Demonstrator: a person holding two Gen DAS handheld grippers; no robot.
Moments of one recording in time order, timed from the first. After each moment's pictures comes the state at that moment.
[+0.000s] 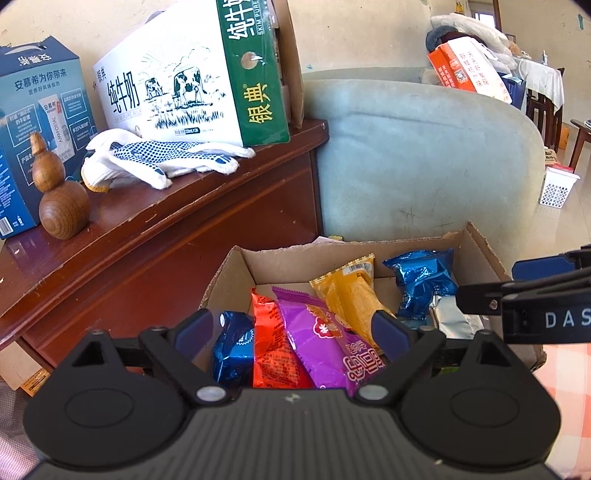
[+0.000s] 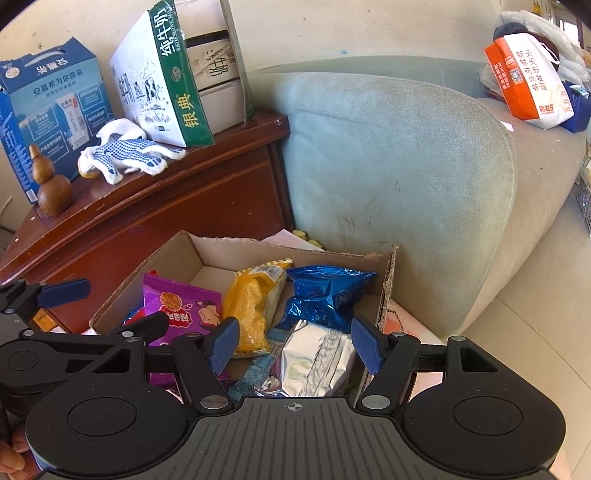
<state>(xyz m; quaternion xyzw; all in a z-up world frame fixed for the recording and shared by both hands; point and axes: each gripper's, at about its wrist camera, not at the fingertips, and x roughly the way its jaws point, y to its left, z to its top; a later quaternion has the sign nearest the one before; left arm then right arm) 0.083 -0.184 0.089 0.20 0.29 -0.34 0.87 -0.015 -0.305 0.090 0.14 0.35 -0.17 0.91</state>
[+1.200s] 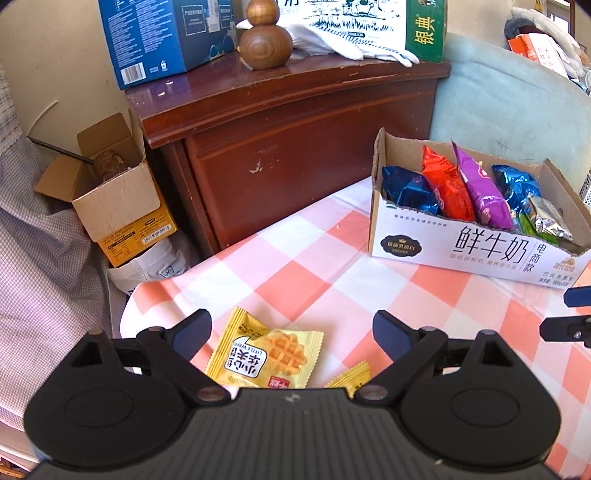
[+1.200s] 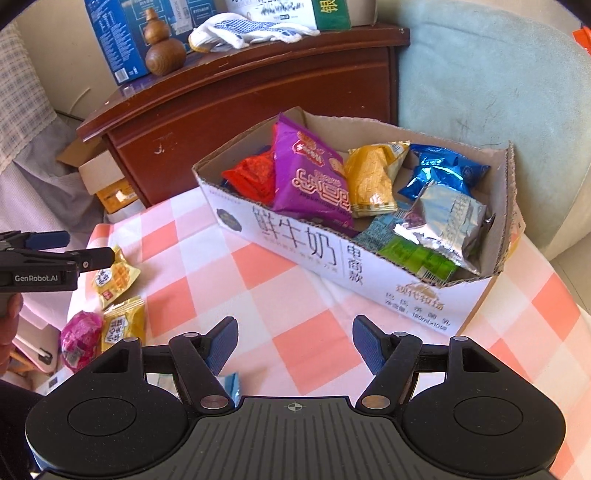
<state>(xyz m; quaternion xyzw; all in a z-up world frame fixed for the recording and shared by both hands) 0.097 0.000 0.061 0.16 0.39 -0.25 0.87 -0.051 -0.204 0.047 0.11 0.44 -0.04 0.89</state>
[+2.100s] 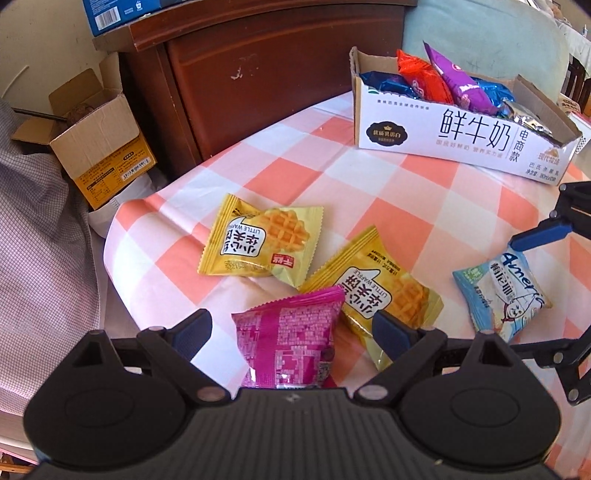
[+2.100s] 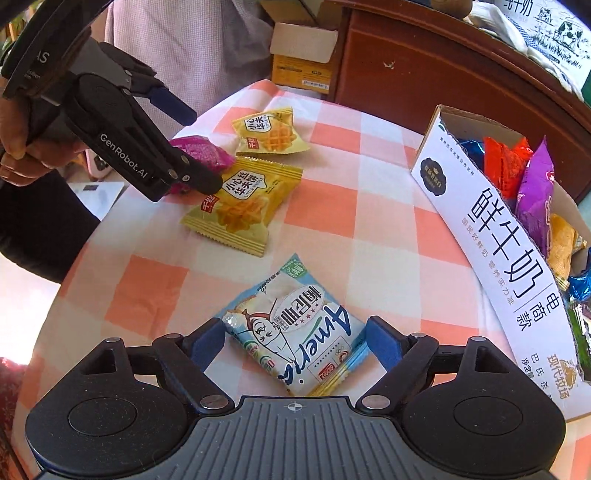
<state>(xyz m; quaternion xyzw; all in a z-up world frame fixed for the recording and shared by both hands) 0.075 0.040 0.018 0.21 0.44 -0.30 0.82 -0.053 -0.098 0.002 -0.16 0.47 0.19 0.85</state>
